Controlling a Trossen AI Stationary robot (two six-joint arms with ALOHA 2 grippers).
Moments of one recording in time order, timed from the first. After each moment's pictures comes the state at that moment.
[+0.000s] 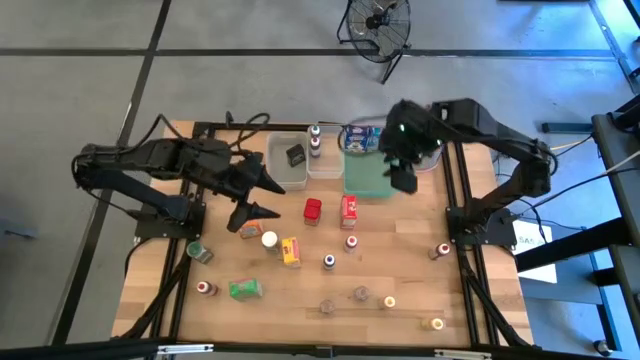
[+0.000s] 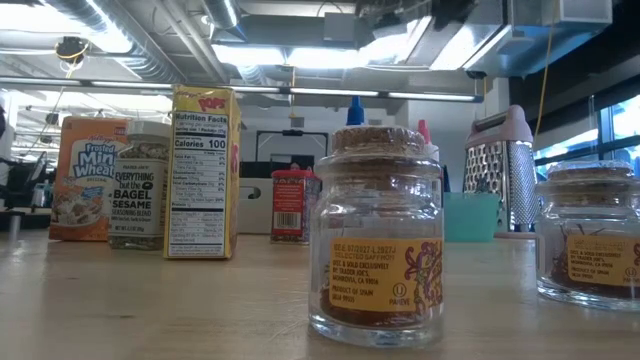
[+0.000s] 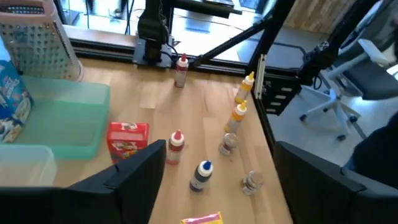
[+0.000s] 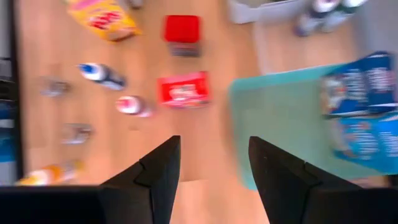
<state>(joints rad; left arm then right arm) -0.09 1.13 1.40 -0.72 0.09 -0.22 -0.18 1.50 1.85 -1.47 -0.11 -0.01</state>
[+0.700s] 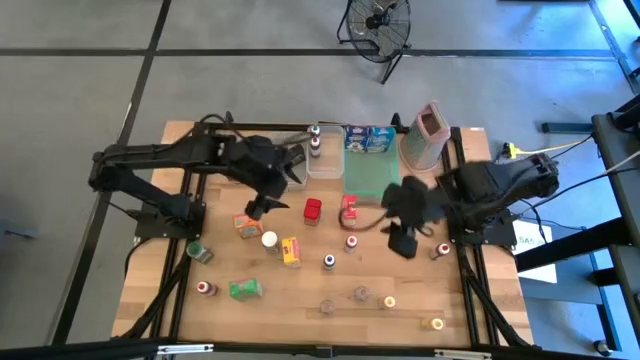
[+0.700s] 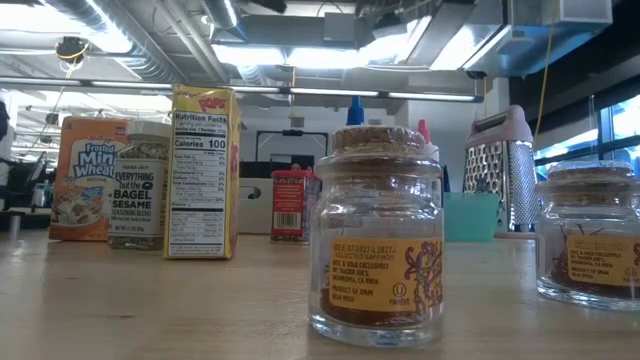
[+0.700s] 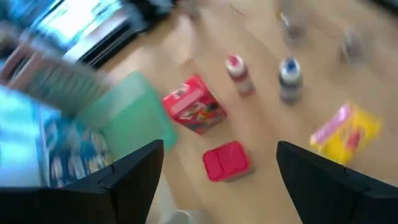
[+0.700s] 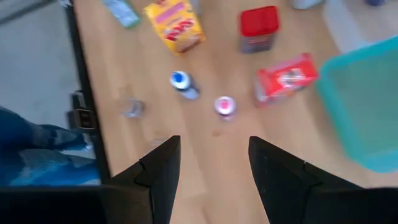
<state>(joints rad) 0.06 1.32 1.40 -0.85 0.11 0.68 0.40 1.49 1.79 -1.35 0.17 0.70</state>
